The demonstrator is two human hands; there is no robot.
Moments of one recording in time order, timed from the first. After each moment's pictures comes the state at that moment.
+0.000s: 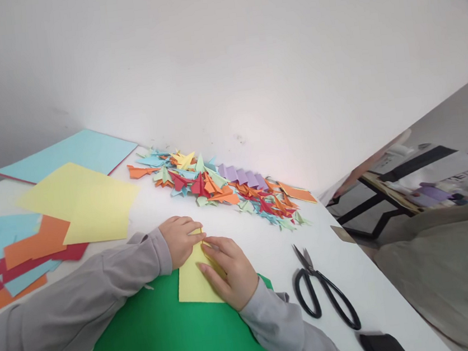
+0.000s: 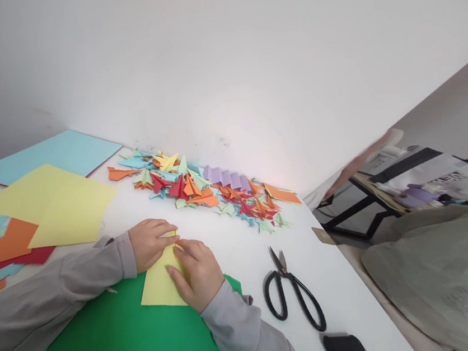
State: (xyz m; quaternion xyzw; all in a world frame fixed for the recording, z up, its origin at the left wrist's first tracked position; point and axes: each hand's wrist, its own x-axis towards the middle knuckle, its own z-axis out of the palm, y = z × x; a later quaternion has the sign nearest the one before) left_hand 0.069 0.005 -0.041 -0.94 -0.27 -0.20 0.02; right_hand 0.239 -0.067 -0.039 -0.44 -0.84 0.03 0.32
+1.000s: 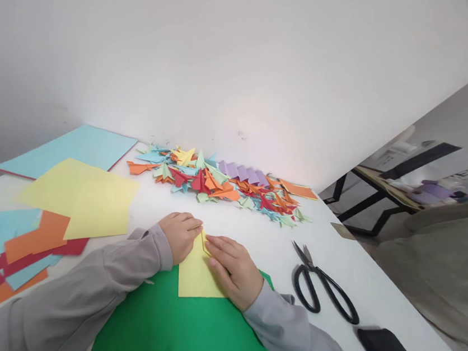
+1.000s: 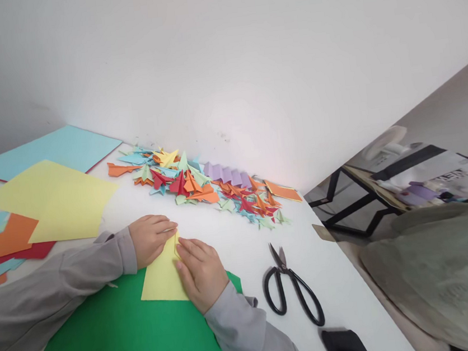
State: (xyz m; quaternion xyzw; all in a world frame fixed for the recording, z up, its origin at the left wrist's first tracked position) left_hand 0.069 0.006 -0.042 -0.94 -0.26 -0.19 0.04; right_hand 0.245 -0.075 -0.036 -0.46 -0.84 0.01 0.29
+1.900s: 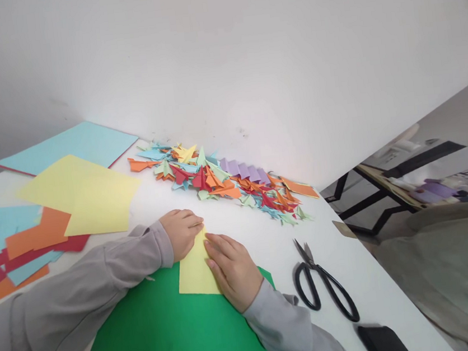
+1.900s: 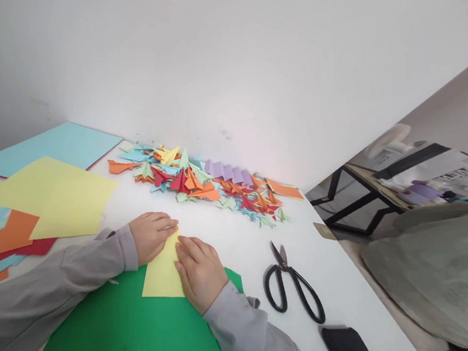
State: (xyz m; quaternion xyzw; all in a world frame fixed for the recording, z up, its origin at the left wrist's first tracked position) left_hand 0.070 0.007 -0.042 -0.95 -0.27 -0.19 0.03; right_hand 0.241 -0.079 -0.038 -0.47 -0.86 -0.05 0.21
